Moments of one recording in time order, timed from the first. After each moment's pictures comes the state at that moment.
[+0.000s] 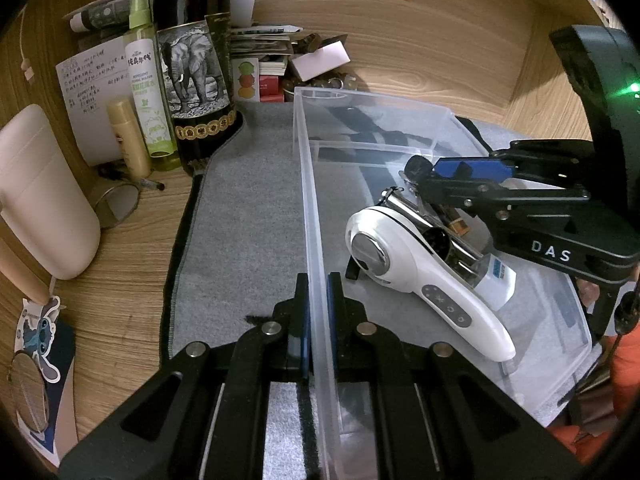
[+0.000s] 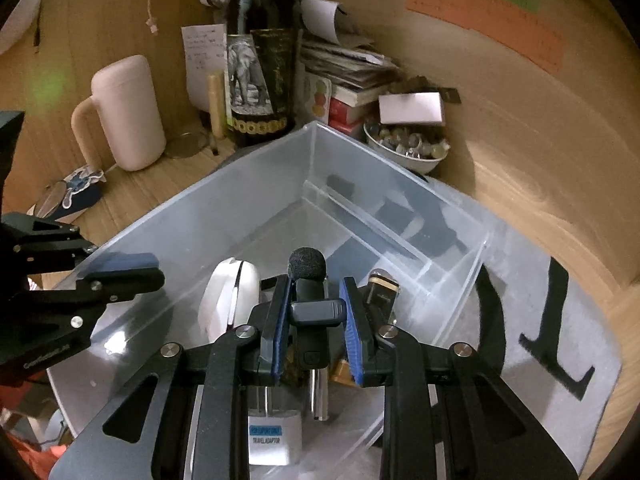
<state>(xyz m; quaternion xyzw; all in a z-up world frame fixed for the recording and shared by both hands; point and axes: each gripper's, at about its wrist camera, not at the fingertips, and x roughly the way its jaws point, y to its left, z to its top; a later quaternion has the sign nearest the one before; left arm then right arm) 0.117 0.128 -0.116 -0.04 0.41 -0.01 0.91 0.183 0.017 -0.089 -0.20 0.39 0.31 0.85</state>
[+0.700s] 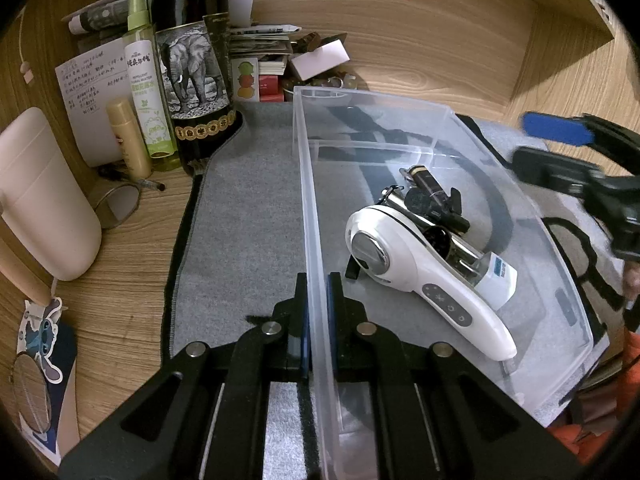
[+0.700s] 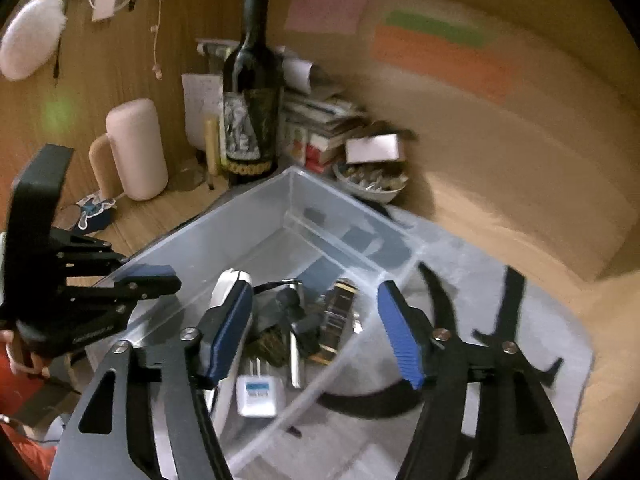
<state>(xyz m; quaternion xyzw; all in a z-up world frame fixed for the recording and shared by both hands) 0.117 0.129 -0.116 -0.04 0.41 -0.01 0.91 0.147 -0.021 -0.042 -0.18 0.32 0.28 0.88</state>
